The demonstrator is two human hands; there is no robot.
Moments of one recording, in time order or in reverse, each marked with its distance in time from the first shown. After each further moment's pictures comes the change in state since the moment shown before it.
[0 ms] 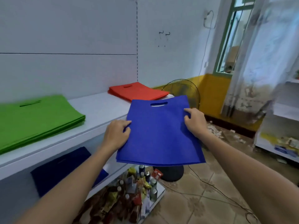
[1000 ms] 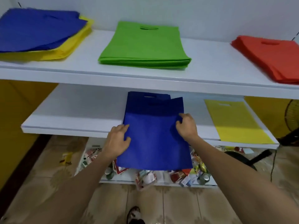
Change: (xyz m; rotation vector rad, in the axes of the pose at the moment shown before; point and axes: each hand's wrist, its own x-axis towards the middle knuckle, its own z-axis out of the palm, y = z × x) left_hand -0.215 -0.178 0.015 0.293 -0.019 -0.890; right_hand -0.070 -0.129 0.308 0.160 -0.786 -0.454
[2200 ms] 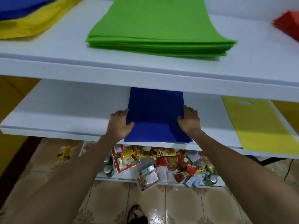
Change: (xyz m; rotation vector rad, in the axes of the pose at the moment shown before) left_hand 0.115 -0.043 0.028 -0.038 -0.084 -0.127; right_hand 0.091 0.007 0.066 -0.202 -0.094 0.020
